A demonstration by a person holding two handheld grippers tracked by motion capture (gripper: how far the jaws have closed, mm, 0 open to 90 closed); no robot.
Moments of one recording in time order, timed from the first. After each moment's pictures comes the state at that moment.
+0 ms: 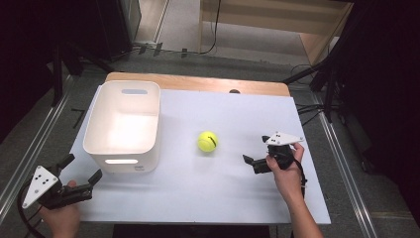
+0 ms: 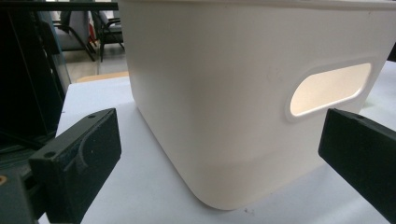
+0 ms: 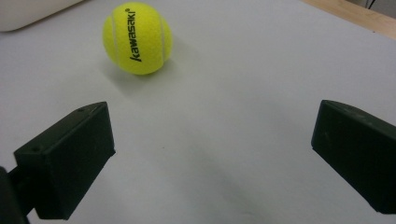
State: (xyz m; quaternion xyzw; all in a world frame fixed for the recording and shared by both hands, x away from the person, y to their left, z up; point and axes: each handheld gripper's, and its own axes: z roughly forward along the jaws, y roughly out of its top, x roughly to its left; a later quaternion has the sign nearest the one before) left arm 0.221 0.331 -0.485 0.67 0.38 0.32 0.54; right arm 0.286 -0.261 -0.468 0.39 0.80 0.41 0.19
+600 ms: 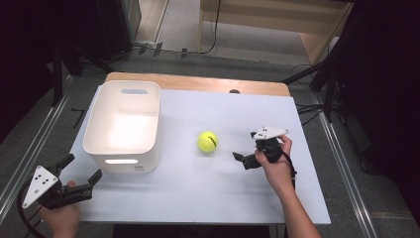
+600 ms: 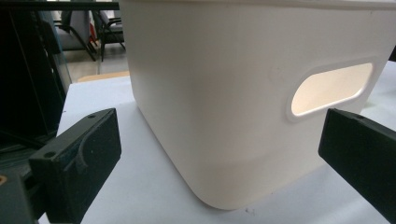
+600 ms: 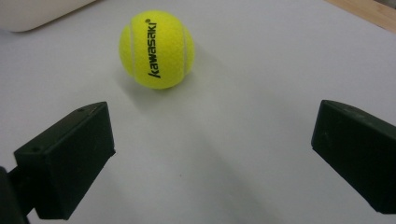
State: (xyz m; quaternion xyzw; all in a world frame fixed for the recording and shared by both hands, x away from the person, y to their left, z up) left arm 0.221 0.331 -0.485 0.67 0.39 0.32 0.54; right arm 0.306 -0.235 -0.465 0.37 0.82 0.40 0.16
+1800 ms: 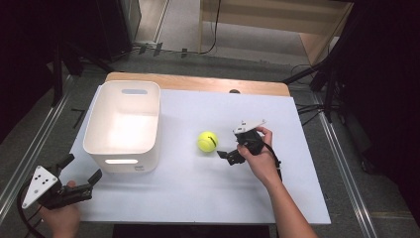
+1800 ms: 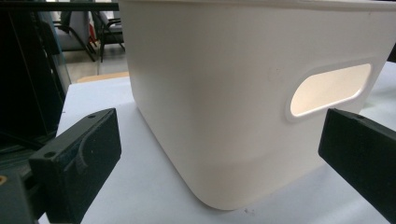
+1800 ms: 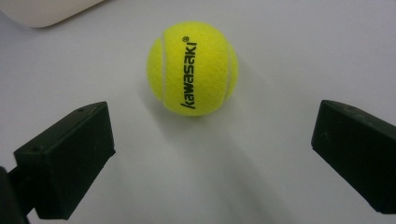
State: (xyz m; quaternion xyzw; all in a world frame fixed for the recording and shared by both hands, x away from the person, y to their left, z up) left arm 0.221 0.331 -0.485 0.67 0.38 0.32 0.54; right arm 0.334 -0.191 -0.467 0.33 0.86 0.38 0.11
